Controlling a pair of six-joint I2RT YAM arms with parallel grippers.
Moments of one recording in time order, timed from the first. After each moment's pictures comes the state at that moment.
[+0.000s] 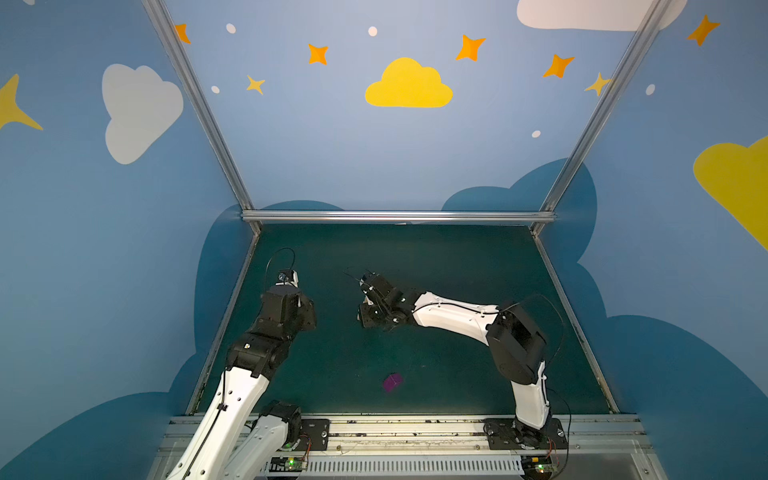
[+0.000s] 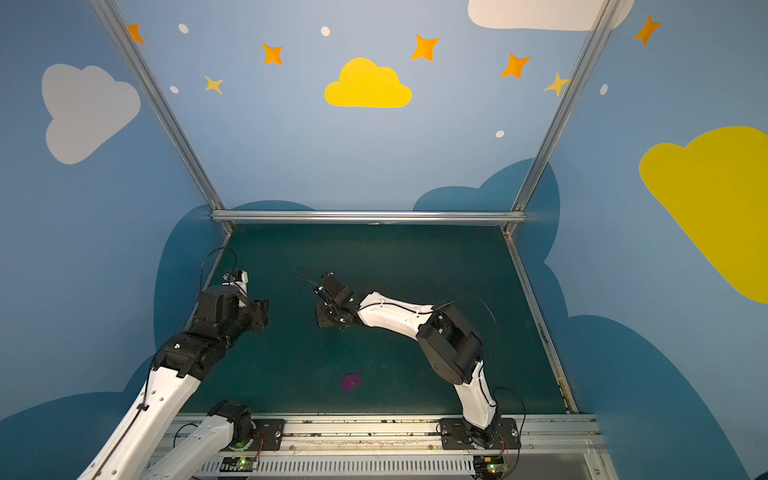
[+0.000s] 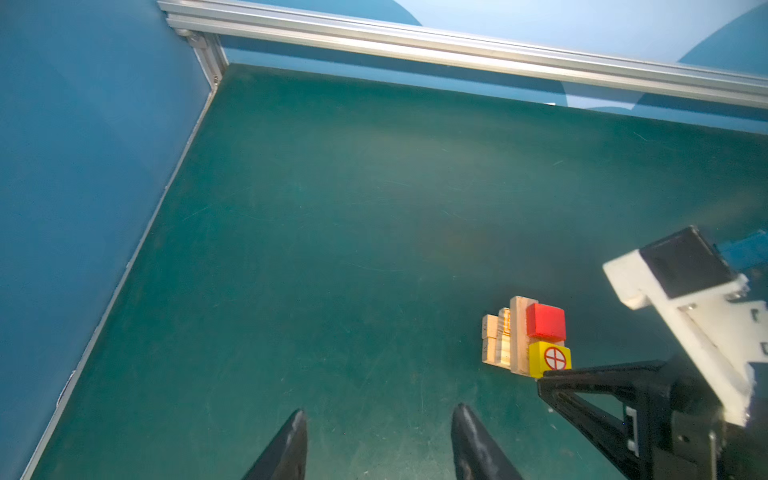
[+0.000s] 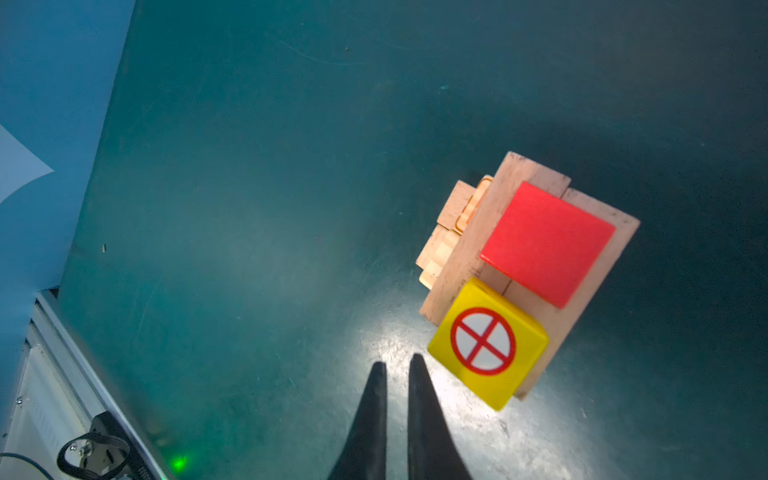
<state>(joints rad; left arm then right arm) -0.23 0.78 0.82 -0.70 -0.19 -0.27 1.03 2.01 1.50 -0.40 -0.04 0.63</state>
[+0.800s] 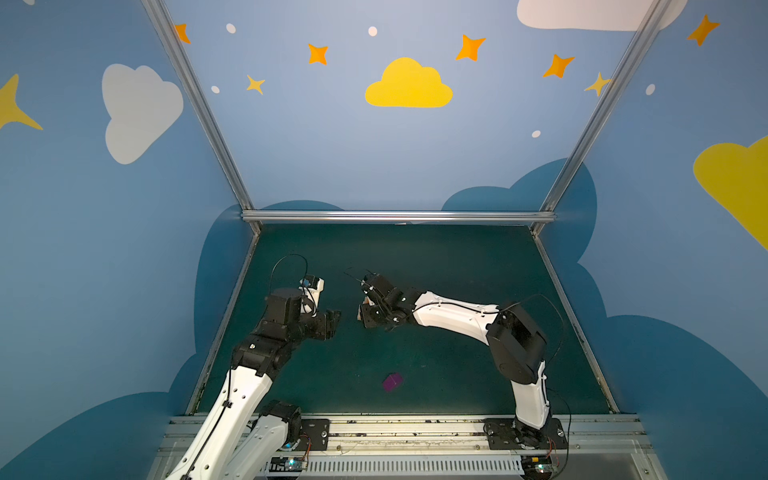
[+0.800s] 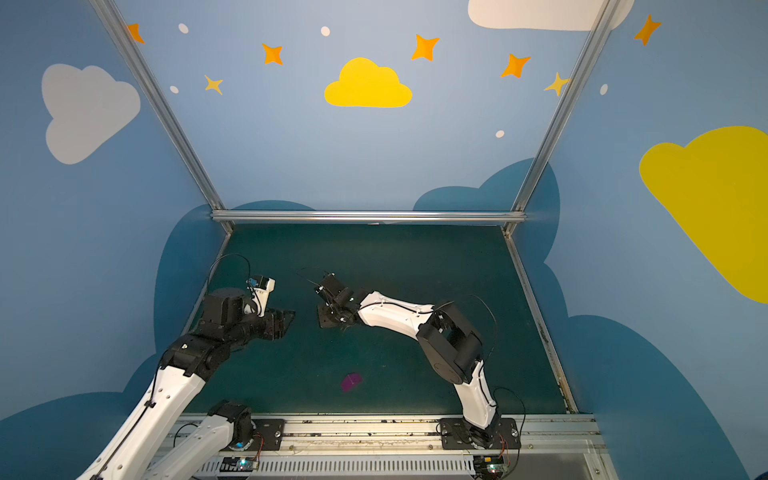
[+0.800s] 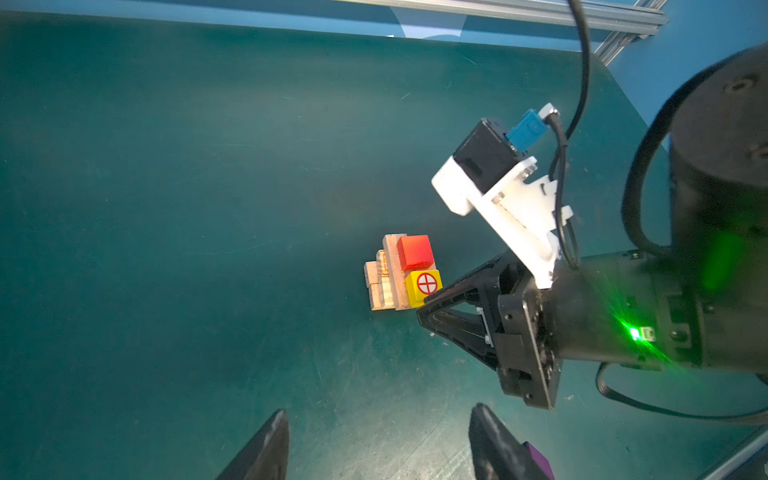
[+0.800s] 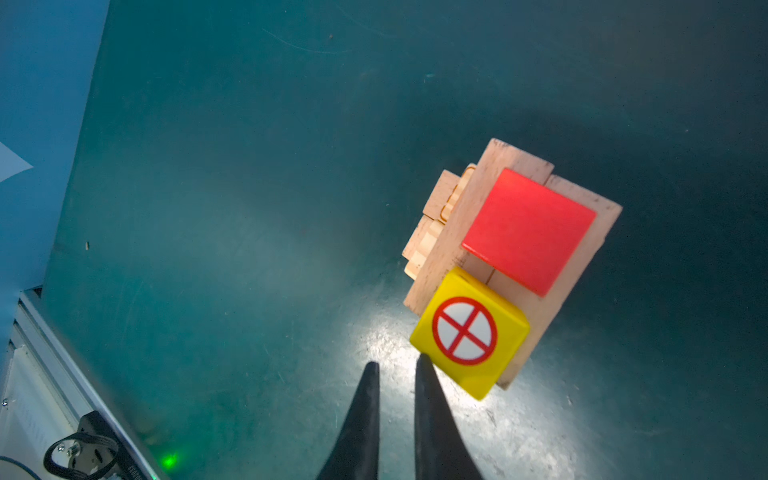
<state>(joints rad) -0.23 0.79 0.75 -0.66 0.19 -0.15 1.02 2.01 1.50 -0.43 -0.03 0.63</state>
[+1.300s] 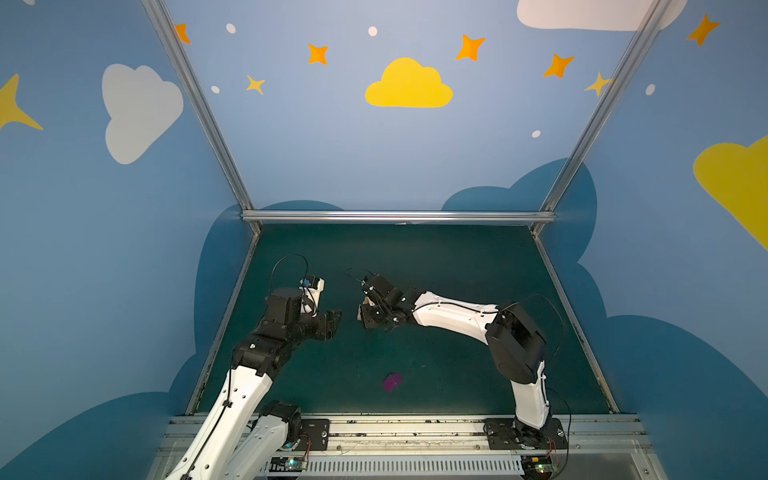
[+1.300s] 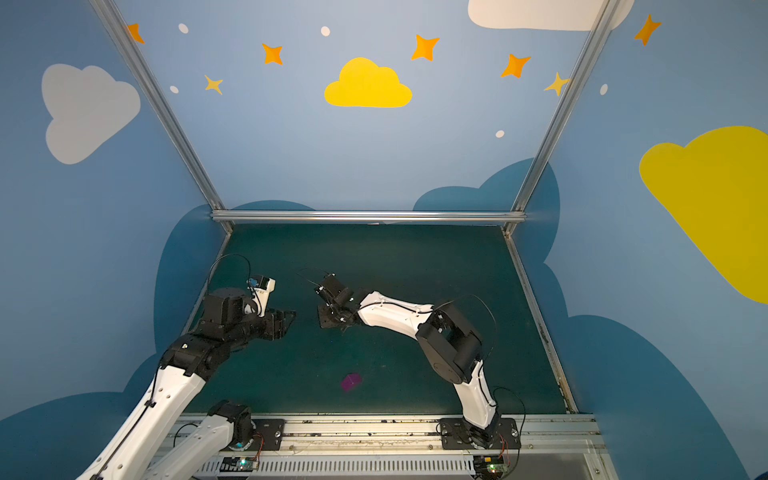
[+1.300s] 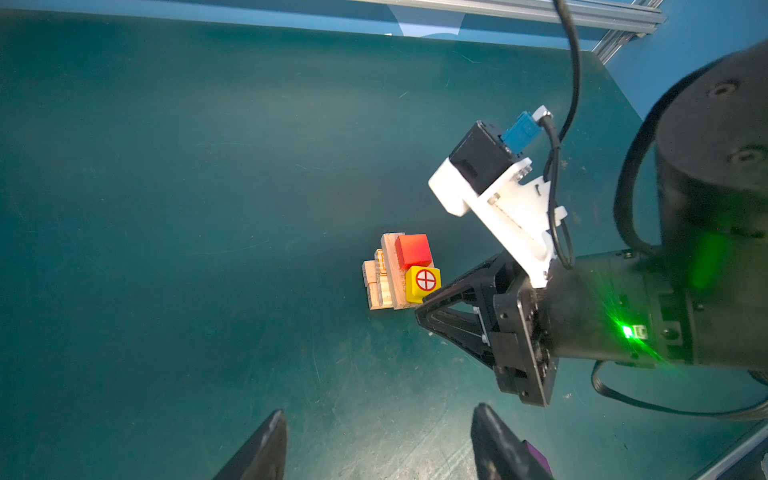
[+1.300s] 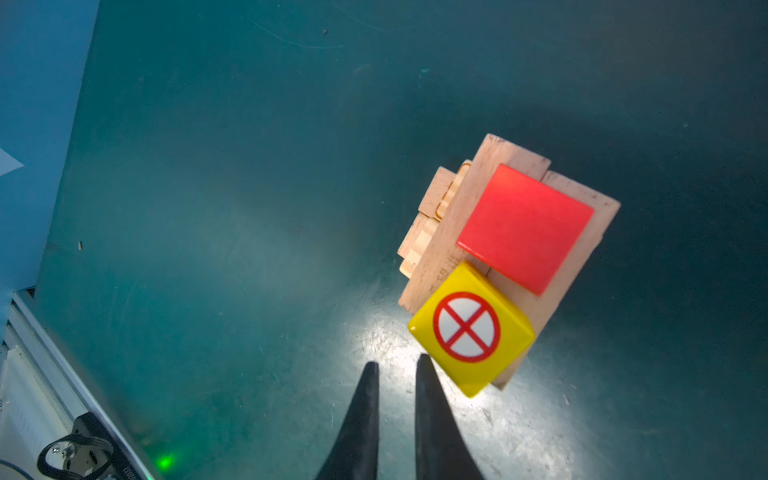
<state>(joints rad) -0.23 0.79 0.75 -0.66 0.20 -0.15 1.01 2.01 1.50 -0.44 -0.03 0.63</state>
